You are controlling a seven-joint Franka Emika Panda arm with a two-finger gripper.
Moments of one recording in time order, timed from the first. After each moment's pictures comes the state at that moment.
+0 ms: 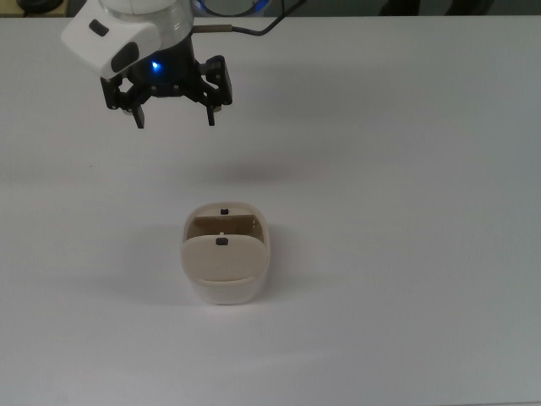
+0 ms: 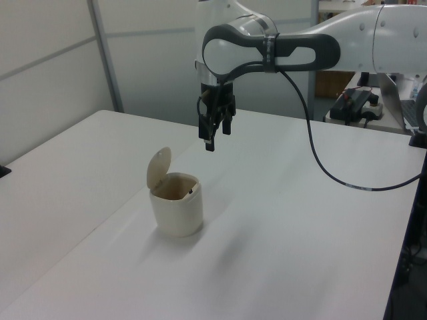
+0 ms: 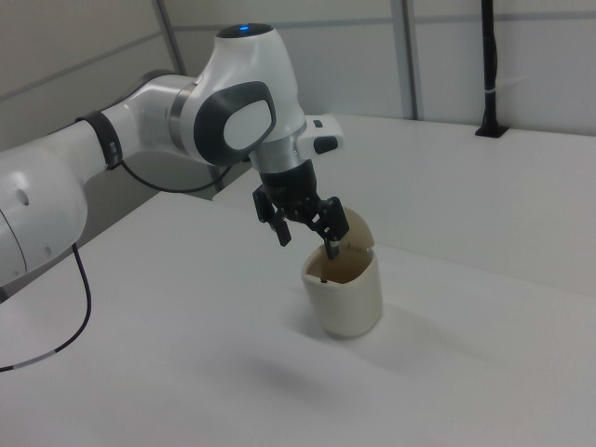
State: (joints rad) arm -0.03 0.27 -0.03 -1.38 0.01 1.72 -0.11
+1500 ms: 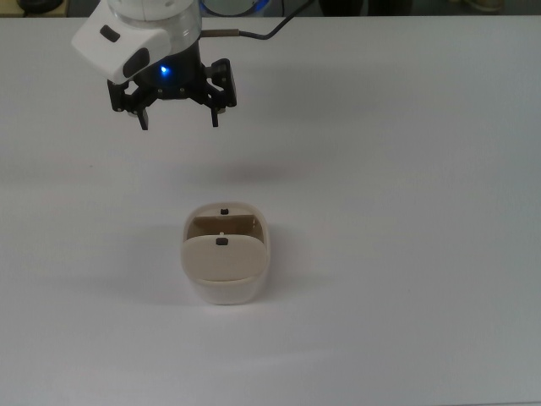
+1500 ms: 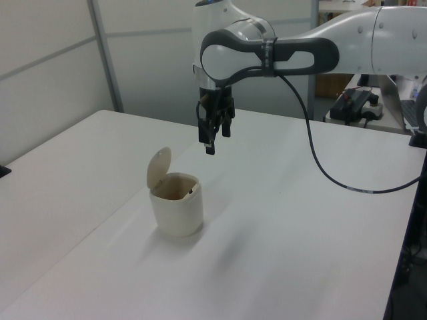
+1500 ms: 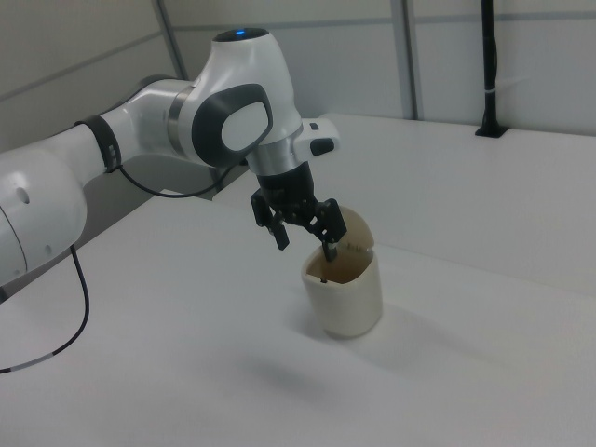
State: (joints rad) arm -0.02 0.28 -0.03 -1.39 -0.01 1.72 -0.12
